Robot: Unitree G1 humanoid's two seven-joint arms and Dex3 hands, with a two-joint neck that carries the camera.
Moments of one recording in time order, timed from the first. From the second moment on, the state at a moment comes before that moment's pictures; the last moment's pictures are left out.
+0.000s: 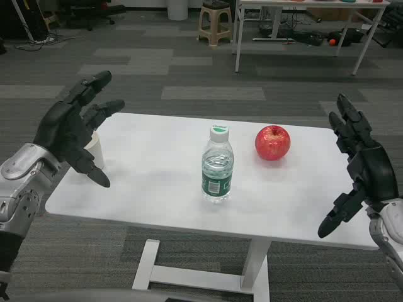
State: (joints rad) left arm -0.12 0.47 0.24 0.01 -0.51 0.00 -0.32; right arm -0.25 -0.70 0.34 0.38 0.47 -0.72 -0.04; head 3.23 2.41
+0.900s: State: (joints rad) left arm -0.23 0.16 0.14 0.08 -0.57 -0.33 -0.32; right arm -0.30 -0.65 0.11 0.24 0.48 -0.74 -0.08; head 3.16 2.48
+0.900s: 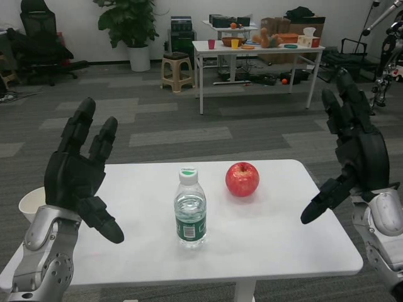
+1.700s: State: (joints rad) left arm -0.07 0.09 0.71 -0.05 -0.37 -0.26 -0.26; right arm -0.30 -0.65 0.15 0.33 0.48 -0.74 -0.08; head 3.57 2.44
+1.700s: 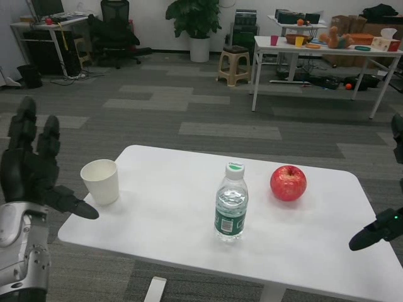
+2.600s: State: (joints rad) left arm -0.24 0.27 0.69 0.36 -0.31 -0.10 -0.30; right arm -0.30 -0.65 0.18 0.36 0.48 -0.74 -0.08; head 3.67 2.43
